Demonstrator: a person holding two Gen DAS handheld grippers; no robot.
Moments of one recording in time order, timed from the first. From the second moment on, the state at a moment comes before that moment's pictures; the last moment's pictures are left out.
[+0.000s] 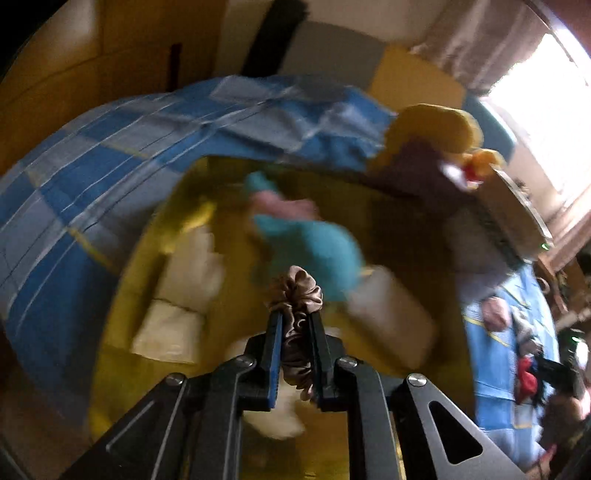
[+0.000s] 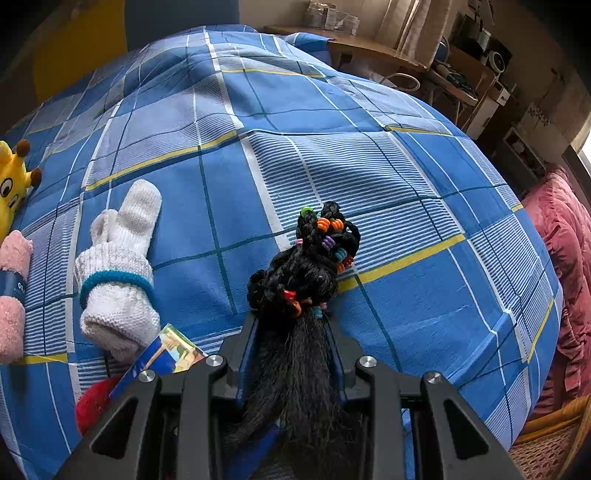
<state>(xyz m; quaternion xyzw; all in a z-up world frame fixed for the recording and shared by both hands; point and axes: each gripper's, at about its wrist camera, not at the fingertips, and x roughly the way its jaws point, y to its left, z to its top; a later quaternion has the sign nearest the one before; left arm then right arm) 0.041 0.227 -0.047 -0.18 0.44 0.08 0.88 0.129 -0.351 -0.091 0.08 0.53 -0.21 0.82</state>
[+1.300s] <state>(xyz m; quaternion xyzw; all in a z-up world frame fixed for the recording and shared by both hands) -0.011 0.238 -0.014 -0.13 0.39 0.09 0.91 0.336 -0.113 0.105 -0.02 0.41 -0.03 0.91</state>
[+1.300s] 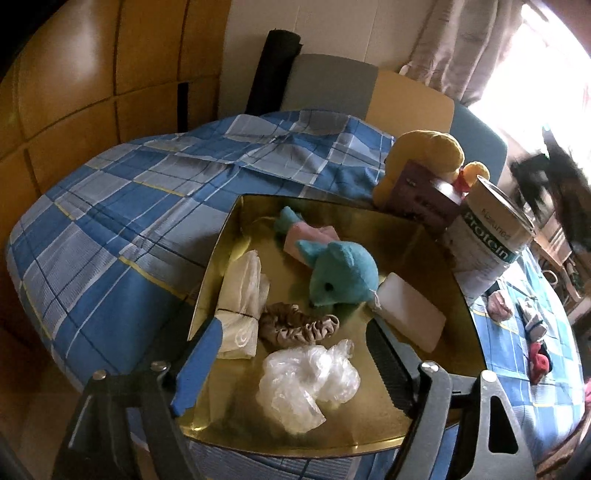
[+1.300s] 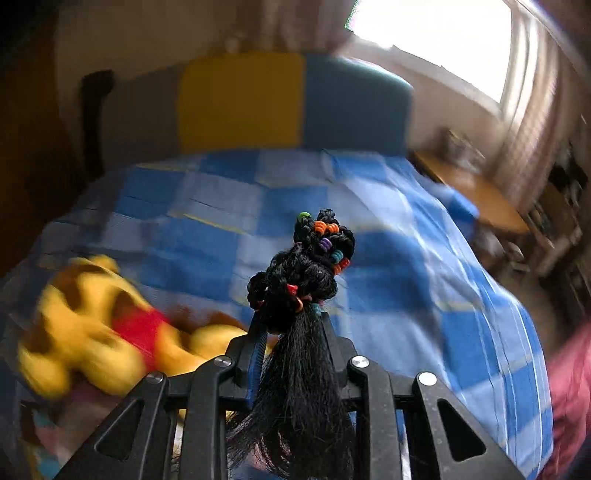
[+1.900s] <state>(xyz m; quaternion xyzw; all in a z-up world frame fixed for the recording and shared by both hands) -0.023 0.261 -0.018 -0.15 0.38 0.13 0.90 0.181 0.123 0.058 -0.17 0.40 0.35 0.83</state>
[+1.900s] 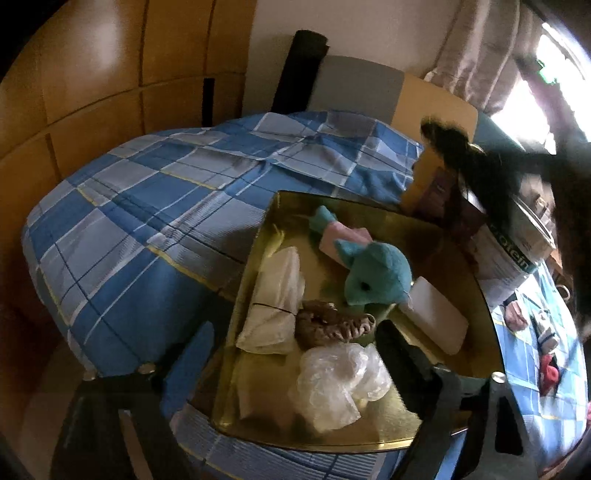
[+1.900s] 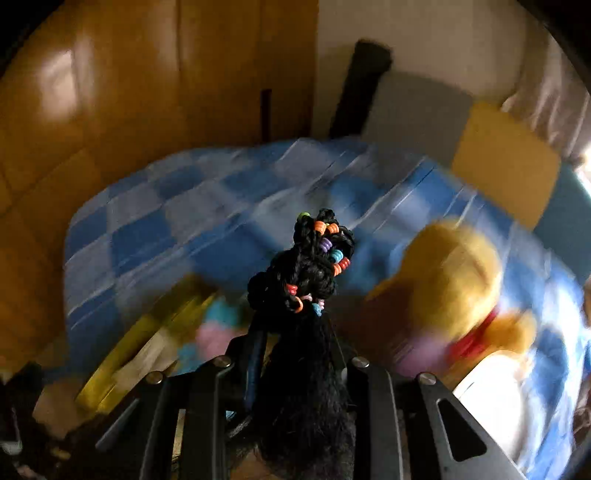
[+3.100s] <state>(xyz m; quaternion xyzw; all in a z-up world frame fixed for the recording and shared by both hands) -0.040 0.227 0.000 -0.10 0.36 0.13 0.92 0.063 0.060 -0.022 -0.10 0.45 0.35 0.82</state>
